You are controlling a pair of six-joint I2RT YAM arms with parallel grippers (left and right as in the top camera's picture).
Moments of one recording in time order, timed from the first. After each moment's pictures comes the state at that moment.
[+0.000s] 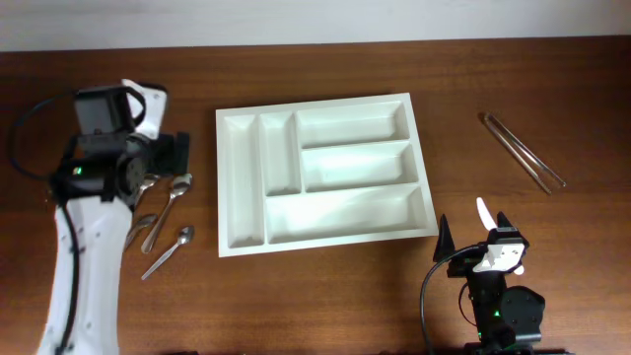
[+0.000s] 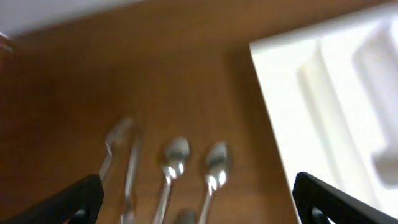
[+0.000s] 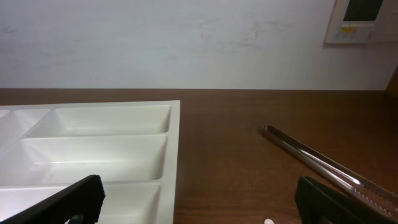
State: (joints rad) left arm 0.09 1.43 1.32 -0.78 -0.05 0.32; right arm 0.02 0.01 0.01 -0.07 0.01 0.00
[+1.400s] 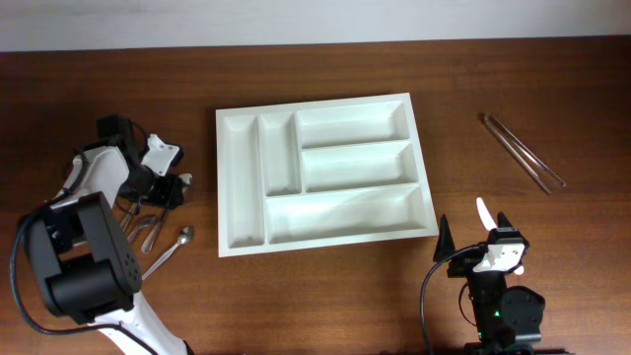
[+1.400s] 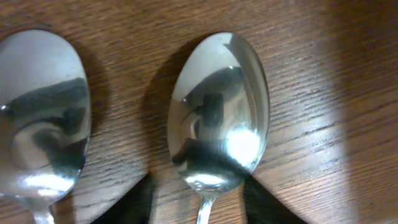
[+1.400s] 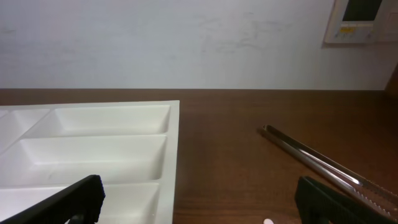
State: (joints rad) left arm 0.28 2.01 1.32 -0.81 0.14 0.54; right arm 0.02 0.01 0.01 -0.07 0.01 0.00
